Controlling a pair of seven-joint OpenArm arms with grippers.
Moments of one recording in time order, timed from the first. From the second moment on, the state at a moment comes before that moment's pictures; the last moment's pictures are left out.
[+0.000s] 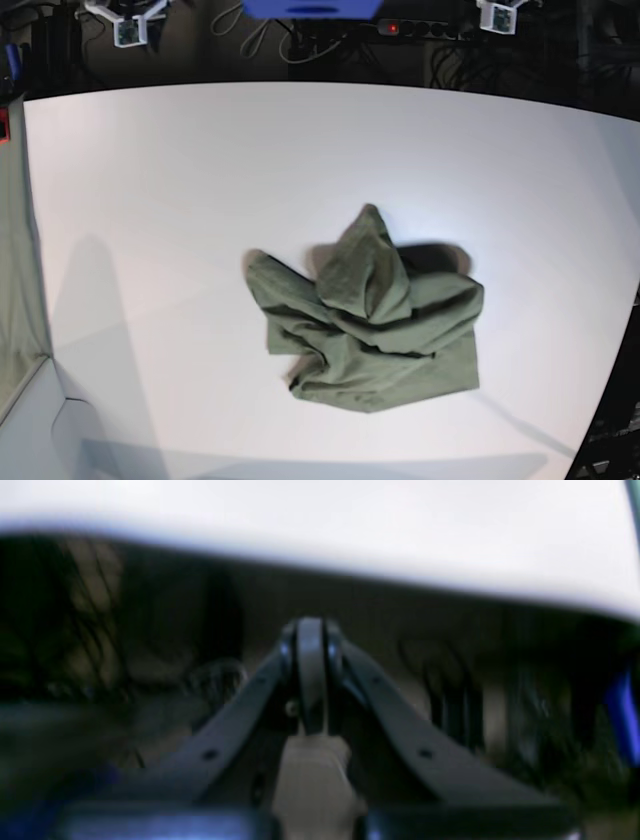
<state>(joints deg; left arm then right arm) 60.2 -19.7 2.6 106.7 -17.5 0.1 -0.1 -58.1 6.4 6.1 107.7 -0.5 0.4 -0.8</state>
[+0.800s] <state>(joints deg) 42.4 -12.3 1.8 115.6 -17.7 0.5 1.1 -35.8 4.2 -7.6 116.8 -0.3 0.5 -22.4</state>
